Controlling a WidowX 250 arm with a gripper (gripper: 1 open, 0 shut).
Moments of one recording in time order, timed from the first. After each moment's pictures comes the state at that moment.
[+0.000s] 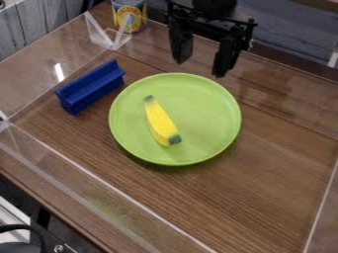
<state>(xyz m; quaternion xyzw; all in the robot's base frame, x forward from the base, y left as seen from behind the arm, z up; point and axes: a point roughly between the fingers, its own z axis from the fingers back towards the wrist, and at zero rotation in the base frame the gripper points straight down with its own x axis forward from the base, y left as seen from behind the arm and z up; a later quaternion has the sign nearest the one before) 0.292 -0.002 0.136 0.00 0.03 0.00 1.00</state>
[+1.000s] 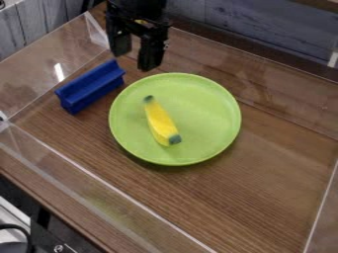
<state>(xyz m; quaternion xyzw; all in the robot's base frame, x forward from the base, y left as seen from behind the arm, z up) 0.276 0.094 0.118 0.02 0.04 -0.07 1.00</state>
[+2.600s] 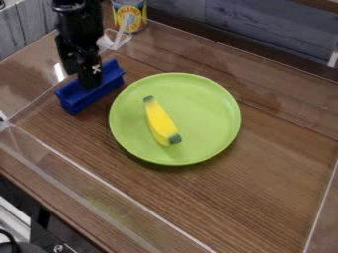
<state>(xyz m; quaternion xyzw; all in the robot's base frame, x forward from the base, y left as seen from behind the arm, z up) 0.260 0.175 0.061 0.00 0.01 -0.14 0.99</state>
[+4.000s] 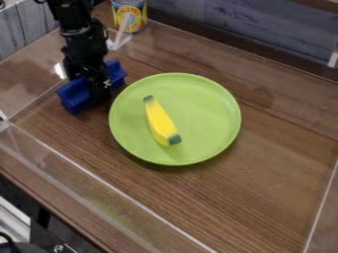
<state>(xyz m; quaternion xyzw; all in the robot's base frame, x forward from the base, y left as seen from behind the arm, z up) 0.271 0.180 0.022 -0.03 0.00 -0.08 1.00</state>
